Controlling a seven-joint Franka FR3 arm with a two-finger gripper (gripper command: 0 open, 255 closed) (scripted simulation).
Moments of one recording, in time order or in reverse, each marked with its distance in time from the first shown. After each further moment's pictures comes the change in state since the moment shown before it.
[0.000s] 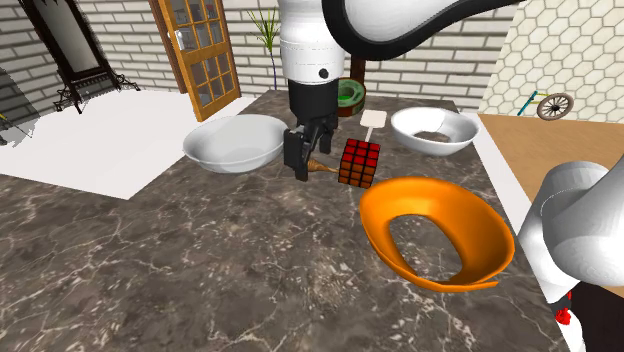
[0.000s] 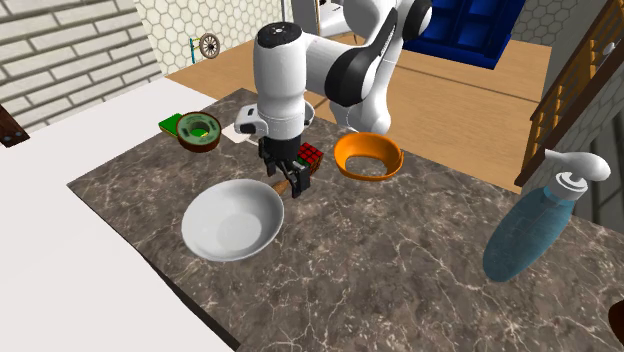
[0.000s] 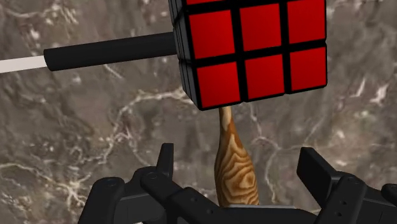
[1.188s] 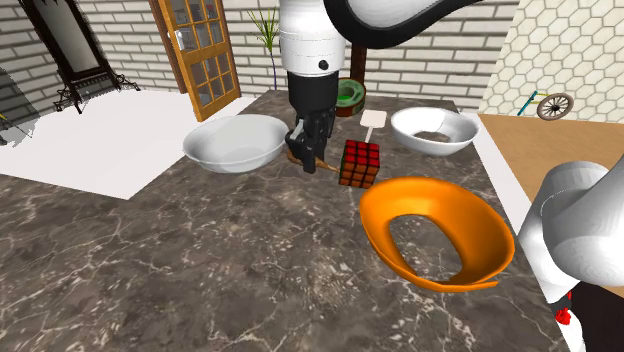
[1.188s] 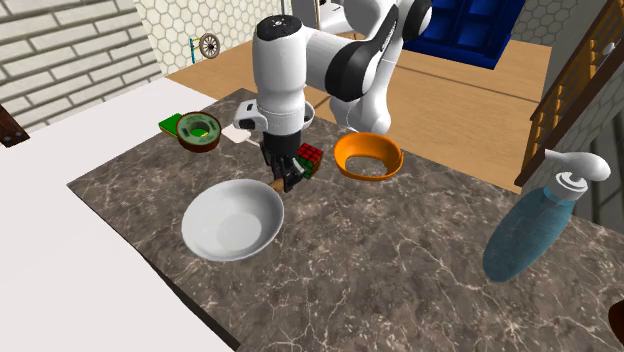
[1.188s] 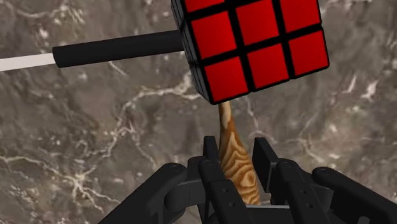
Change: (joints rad) arm -0.001 0.000 -0.002 0.026 -0.001 -0.026 0.000
